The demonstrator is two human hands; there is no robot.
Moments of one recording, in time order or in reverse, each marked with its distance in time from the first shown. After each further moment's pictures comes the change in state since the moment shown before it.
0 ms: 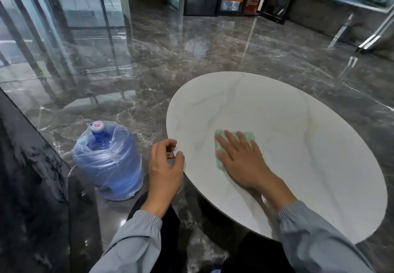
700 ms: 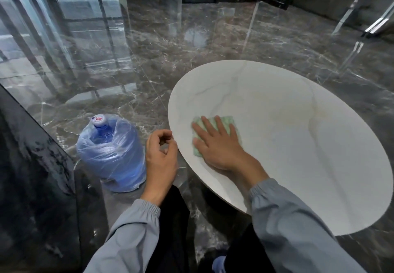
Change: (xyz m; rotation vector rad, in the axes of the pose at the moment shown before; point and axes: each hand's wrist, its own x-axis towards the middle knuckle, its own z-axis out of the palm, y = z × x) left_hand 0.010 -0.007 -0.007 -0.149 0.078 -0.051; right_hand 0.030 -0.062 0.004 -0.004 -0.068 -0.085
